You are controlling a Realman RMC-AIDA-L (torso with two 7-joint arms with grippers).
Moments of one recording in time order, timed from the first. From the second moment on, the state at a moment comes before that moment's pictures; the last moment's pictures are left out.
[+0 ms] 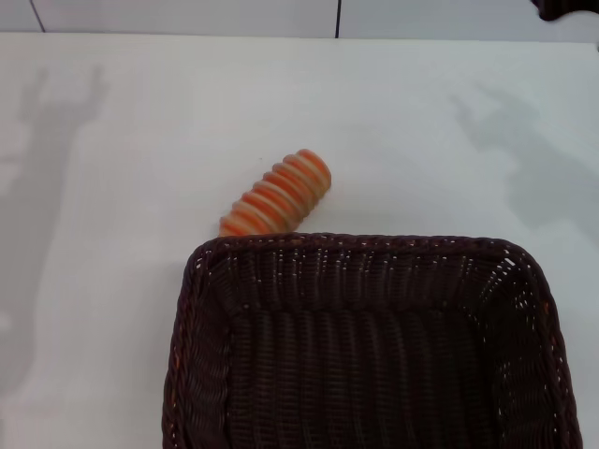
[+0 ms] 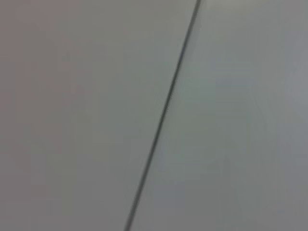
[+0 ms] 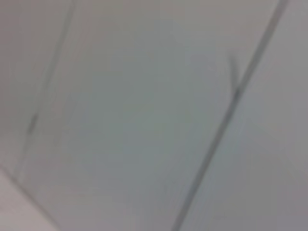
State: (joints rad) left arm -0.05 -2.05 -1.54 -1.20 2.89 0.66 -0.35; right arm 0.14 2.08 -1.49 -1.60 1.28 0.58 -1.39
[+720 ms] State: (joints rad) left arm 0.01 -2.02 -1.52 -1.95 2.82 -0.53 -0.16; right arm 0.04 2.09 -1.66 -1.43 1.80 -0.04 -1.78
